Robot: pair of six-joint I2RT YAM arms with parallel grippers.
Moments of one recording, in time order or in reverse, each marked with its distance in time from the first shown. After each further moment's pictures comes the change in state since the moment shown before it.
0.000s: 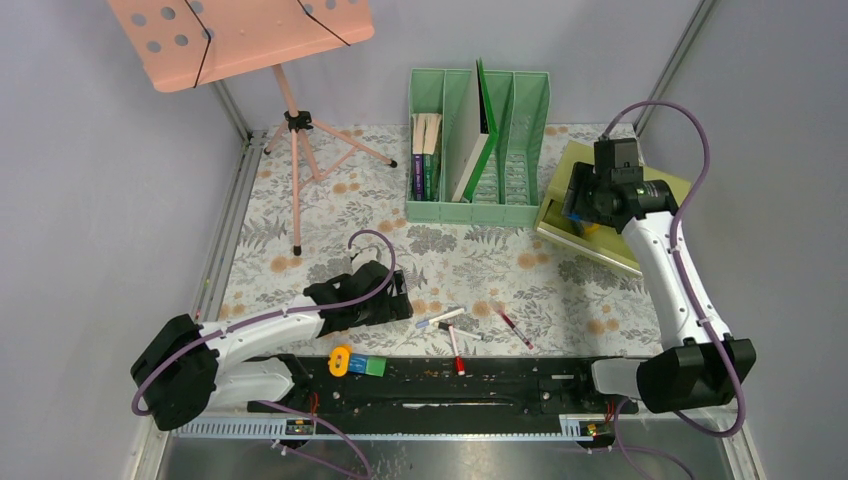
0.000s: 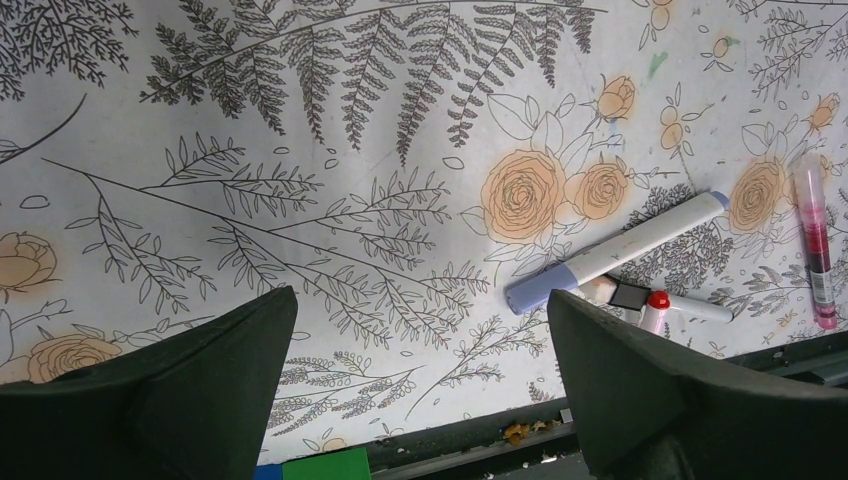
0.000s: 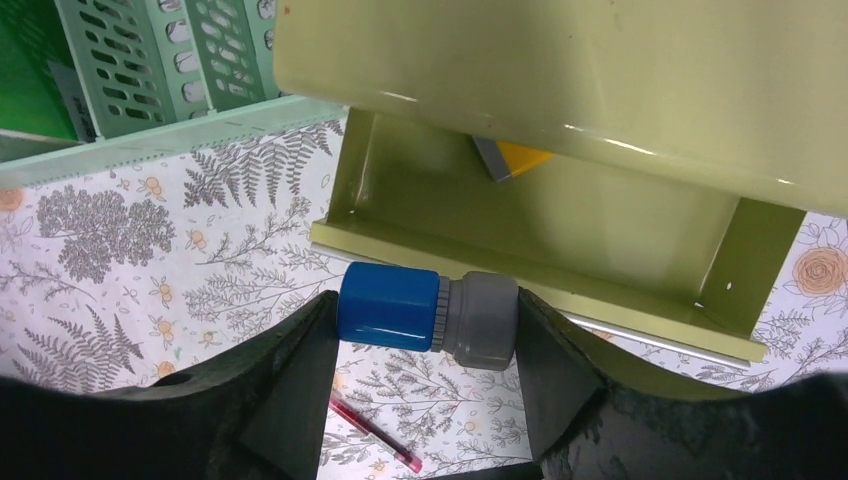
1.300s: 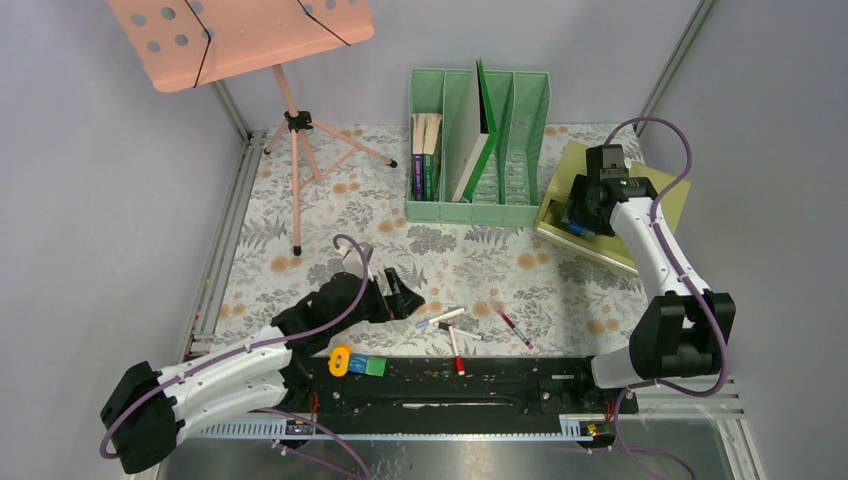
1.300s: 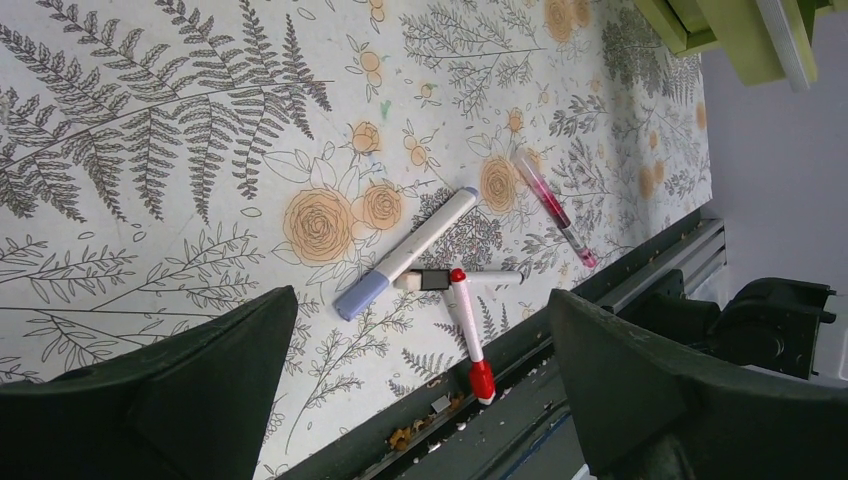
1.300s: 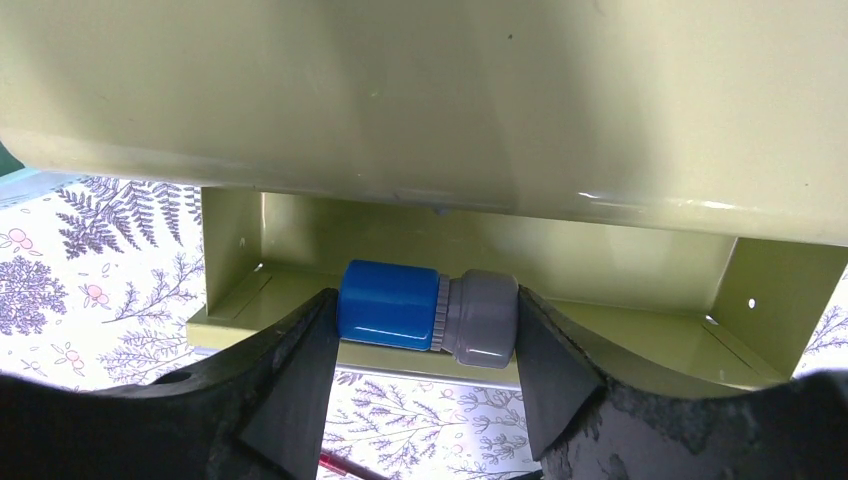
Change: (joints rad) left arm 0.001 -0.329 -0.197 0.351 0.130 0.047; right arm -0.078 0.163 -0.083 0.078 0.044 0.038
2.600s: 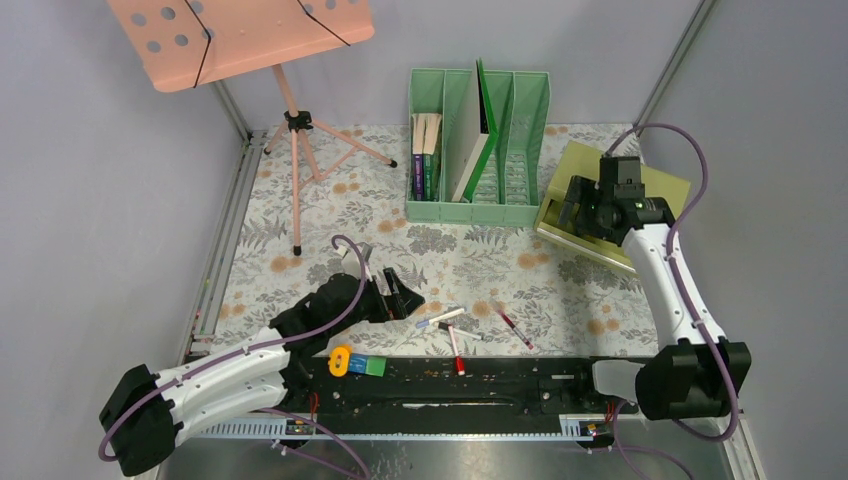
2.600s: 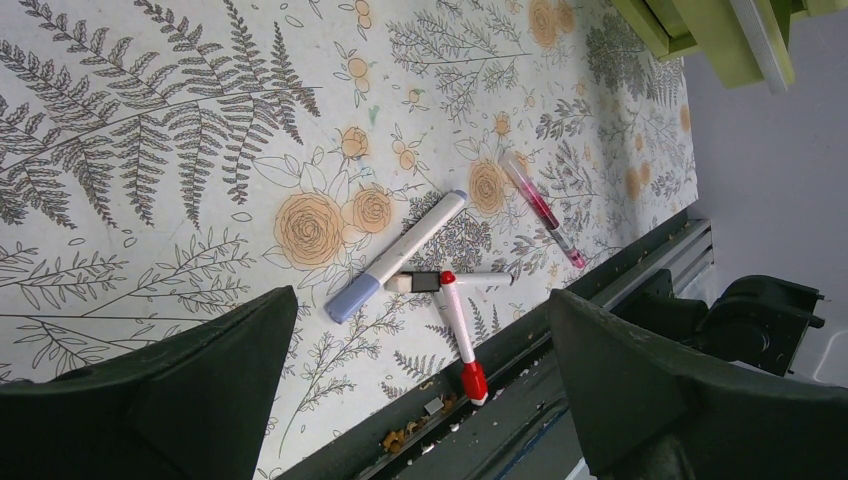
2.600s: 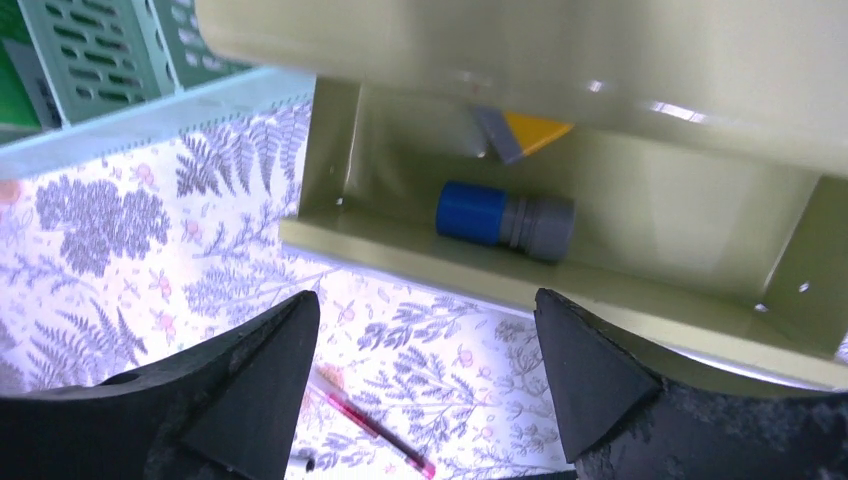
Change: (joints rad) left arm 0.000 -0.023 -0.011 0.018 0.004 0.000; right arm -0.008 -0.176 -0.059 0.029 -0.138 -0.019
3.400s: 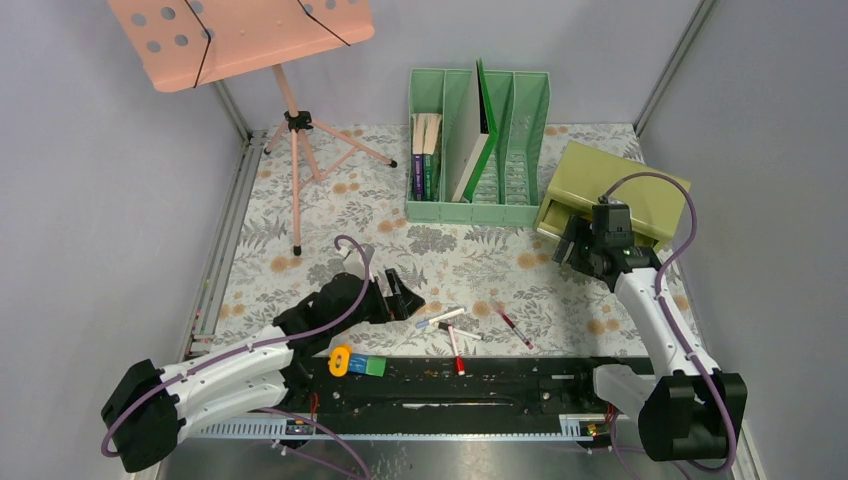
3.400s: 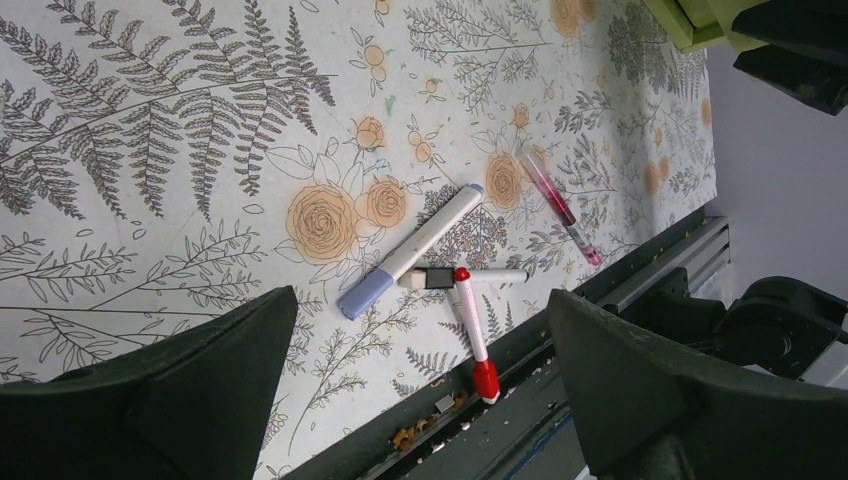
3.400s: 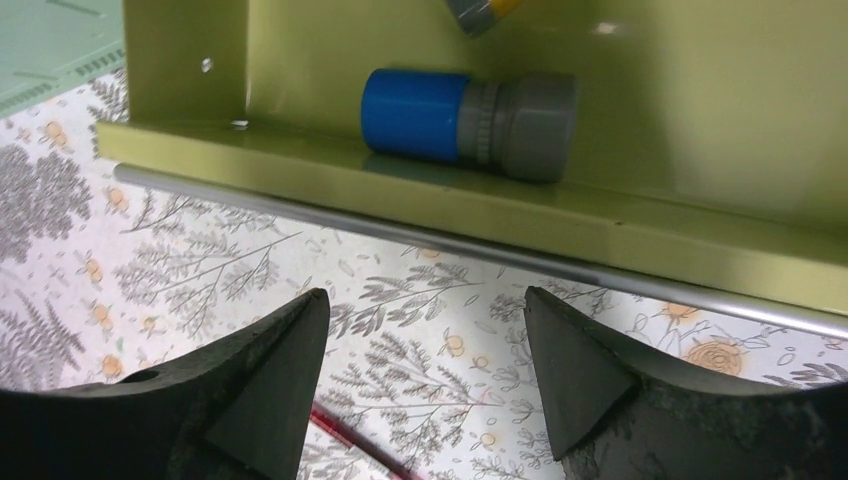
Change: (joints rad) left arm 0.000 0.036 0.000 0.000 0.000 -0.001; right arm 0.000 -0.204 -0.412 0.196 -0.037 0.076
